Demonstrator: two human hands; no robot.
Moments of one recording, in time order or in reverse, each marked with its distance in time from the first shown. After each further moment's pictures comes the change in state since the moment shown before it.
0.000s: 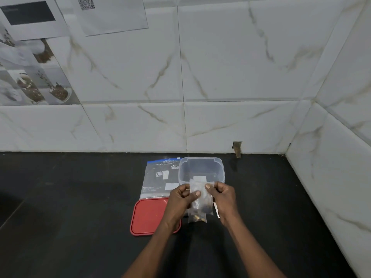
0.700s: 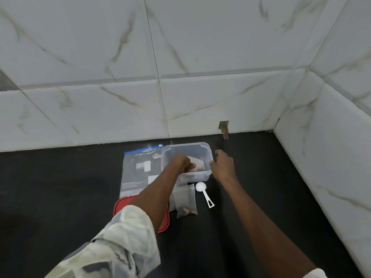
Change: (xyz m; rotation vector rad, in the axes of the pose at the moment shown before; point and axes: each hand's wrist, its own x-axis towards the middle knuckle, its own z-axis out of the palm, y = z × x) left_hand 0.189 -0.008 0.047 0.760 -0.002 -0.589; right_hand 0.093 -0.015 -0.025 -0.851 0.178 0.089
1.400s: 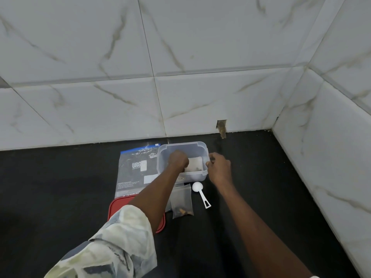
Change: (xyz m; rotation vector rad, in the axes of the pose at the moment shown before) left_hand -0.002 0.000 0.011 0.295 0.228 0.250; right_hand -0.002 0.008 0.008 0.112 0.056 -0.027
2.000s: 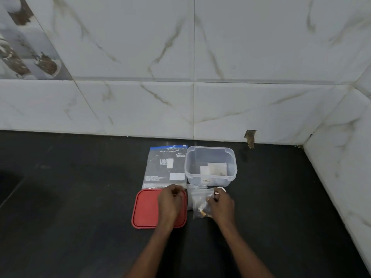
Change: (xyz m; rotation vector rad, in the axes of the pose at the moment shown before) left_hand -0.127 -0.138 0.000 -0.573 0.359 -0.019; right_hand -0.085 0.030 0.067 0.033 -0.125 -0.097
